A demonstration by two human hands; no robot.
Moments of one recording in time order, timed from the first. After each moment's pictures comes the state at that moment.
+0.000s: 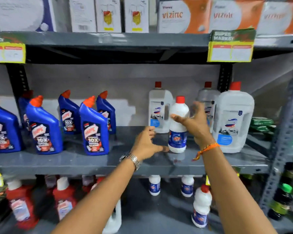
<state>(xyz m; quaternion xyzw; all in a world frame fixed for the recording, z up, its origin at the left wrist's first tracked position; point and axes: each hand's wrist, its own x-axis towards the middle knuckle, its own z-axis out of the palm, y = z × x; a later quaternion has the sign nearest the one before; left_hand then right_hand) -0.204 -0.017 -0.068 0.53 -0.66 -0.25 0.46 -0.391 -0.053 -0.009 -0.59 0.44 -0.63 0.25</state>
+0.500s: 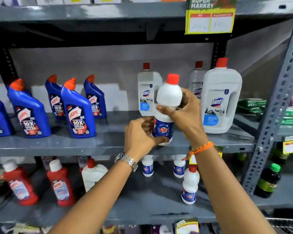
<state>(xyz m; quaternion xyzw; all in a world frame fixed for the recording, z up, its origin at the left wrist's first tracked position) -0.260 0.038 -0.085 0.50 -0.62 -0.19 0.57 -0.412 -0.001 -0.032 -0.63 0.34 -0.66 0.24</state>
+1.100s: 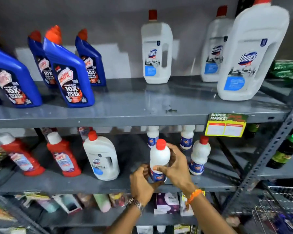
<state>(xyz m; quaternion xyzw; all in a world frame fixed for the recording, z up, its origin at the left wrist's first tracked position) -0.246 0.064 -0.362 0.62 -0.49 -0.30 0.53 -0.385 0.024 -0.308 -0.62 0.42 -0.52 0.42</state>
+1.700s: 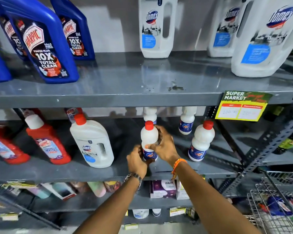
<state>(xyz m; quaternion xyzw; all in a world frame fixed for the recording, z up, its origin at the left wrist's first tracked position) -0.233 -0.013 -0.423 0.68 -0.48 -0.26 0.49 -0.352 -0.059 -0.367 -0.65 0.51 -0.39 0.41</state>
